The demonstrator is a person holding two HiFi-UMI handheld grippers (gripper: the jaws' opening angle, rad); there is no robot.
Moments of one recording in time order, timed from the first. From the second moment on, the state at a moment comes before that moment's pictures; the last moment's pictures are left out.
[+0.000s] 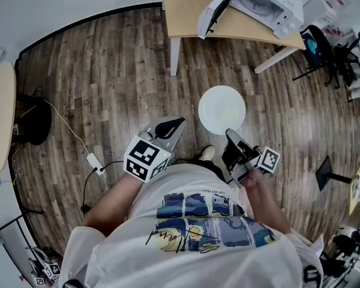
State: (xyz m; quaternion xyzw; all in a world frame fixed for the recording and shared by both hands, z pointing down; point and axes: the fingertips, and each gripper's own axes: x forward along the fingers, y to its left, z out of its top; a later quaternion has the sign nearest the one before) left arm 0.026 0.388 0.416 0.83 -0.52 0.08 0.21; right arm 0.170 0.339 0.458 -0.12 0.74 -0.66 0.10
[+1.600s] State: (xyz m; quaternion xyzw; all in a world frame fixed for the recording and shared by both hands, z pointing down) left arm 0.008 0.010 0.368 0.89 -0.41 0.09 0.17; right arm 0.123 -0.083 0.486 -0.22 0.70 -0.66 0.17
